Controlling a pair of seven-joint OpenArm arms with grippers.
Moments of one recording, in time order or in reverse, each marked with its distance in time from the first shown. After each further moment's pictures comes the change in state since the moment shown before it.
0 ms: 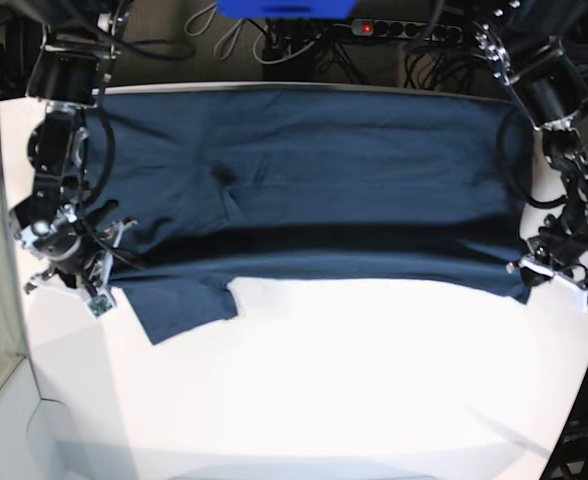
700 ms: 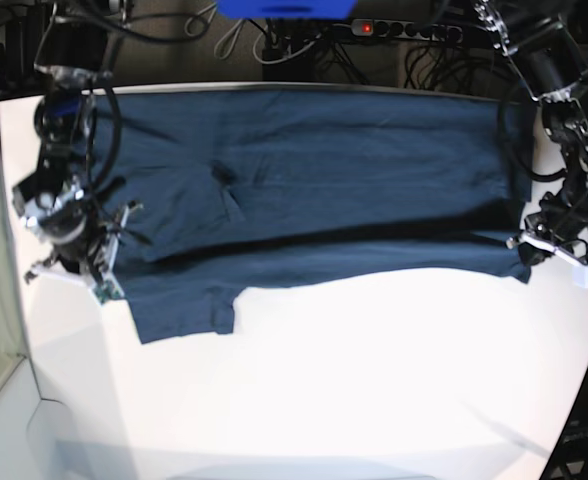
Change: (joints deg) left arm 6.5 -0.3 0.0 4.0 -5.5 0.0 0.0; right arm -2.4 -2.2 -0.2 6.9 -0.2 0.0 -4.5
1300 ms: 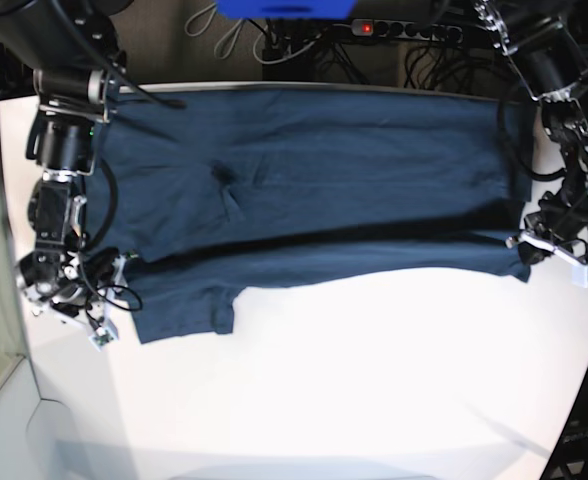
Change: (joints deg) left arm 0.0 0.0 0.2 -0.2 0.3 0.0 -0.2; right arm 17.3 2.8 0.0 -29.0 -0.2 0.0 -0.2
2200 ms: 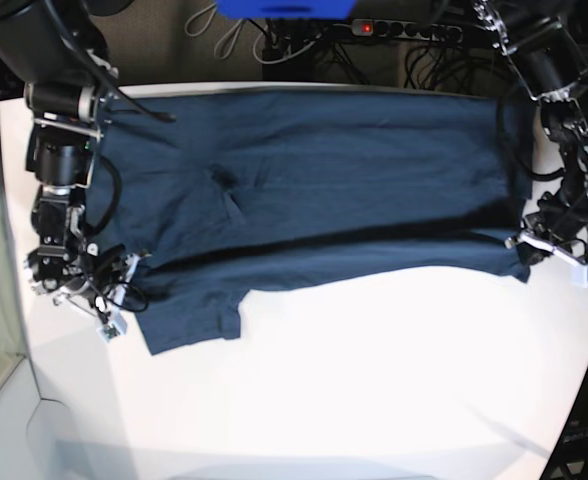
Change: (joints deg) left arm 0.0 0.2 0.0 -0.2 0.0 0.0 -0.5; right arm 3.1 1.5 0.0 -16.7 1.9 -0.1 13.4
